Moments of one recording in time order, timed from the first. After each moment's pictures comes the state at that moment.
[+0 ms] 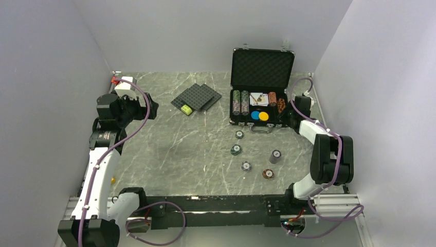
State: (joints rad) left arm 0.03 0.93 0.94 -0.30 0.26 -0.07; right arm -0.09 1.56 0.82 0.02 -0.01 0.56
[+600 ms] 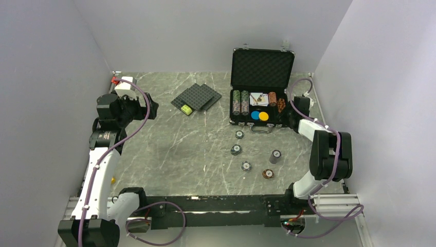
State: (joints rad) left arm 0.03 0.93 0.94 -0.30 0.26 -0.07; right arm -0.09 1.60 0.82 0.04 0.01 0.58
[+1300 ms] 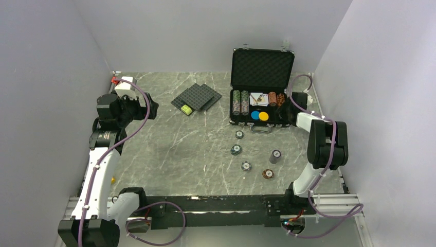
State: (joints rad) left arm 0.03 0.93 0.94 -0.30 0.26 -0.07; right arm -0.09 1.74 0.94 0.04 0.04 0.65
